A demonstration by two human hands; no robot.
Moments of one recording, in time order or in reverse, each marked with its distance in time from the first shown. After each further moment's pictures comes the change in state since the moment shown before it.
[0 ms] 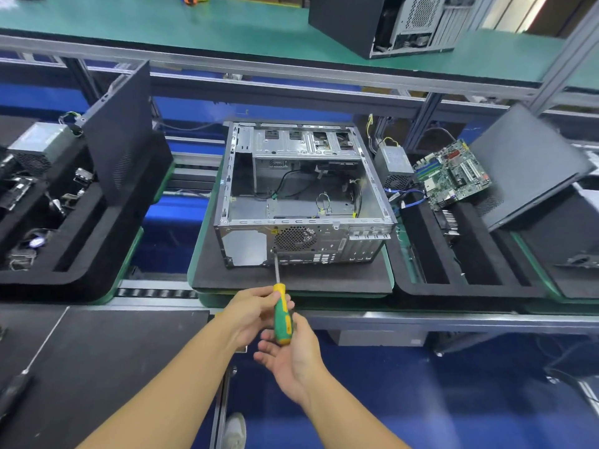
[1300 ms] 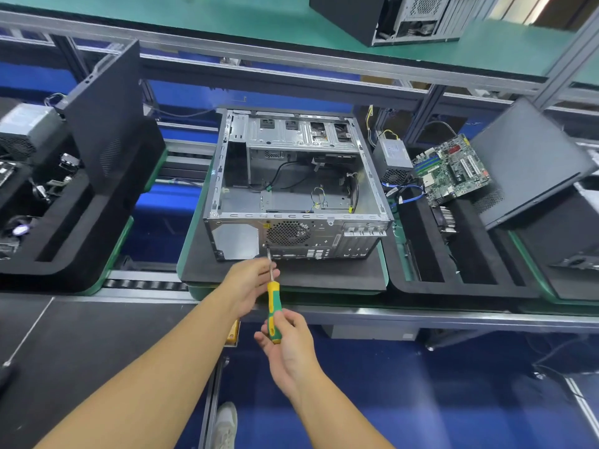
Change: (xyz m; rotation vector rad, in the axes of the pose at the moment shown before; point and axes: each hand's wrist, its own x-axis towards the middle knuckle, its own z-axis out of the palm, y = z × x) left_hand 0.041 0.022 0.019 0.041 0.169 0.096; right_hand 0.018 0.000 -0.014 -0.011 0.066 -0.122
